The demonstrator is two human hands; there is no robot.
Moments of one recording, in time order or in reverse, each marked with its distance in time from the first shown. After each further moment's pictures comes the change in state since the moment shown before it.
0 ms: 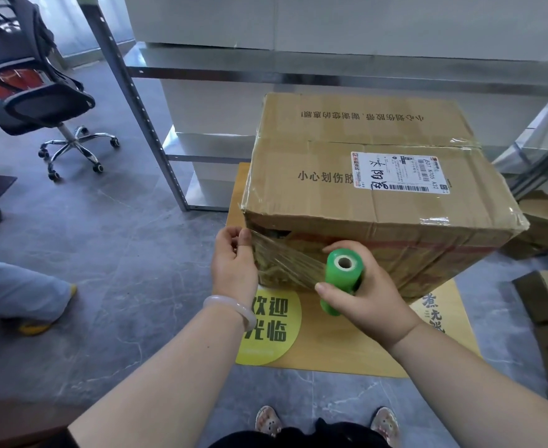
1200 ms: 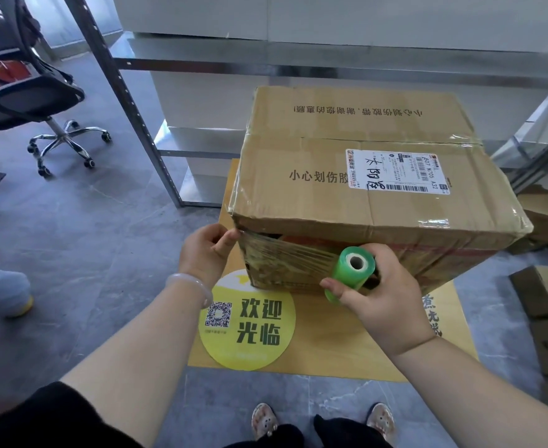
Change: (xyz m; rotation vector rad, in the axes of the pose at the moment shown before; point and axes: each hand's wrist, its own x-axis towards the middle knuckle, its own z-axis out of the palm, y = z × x) left_hand 0.055 -0.008 -0.025 0.408 -0.176 0.231; right_hand 0.002 0.013 -0.014 -0.324 0.279 -0.095
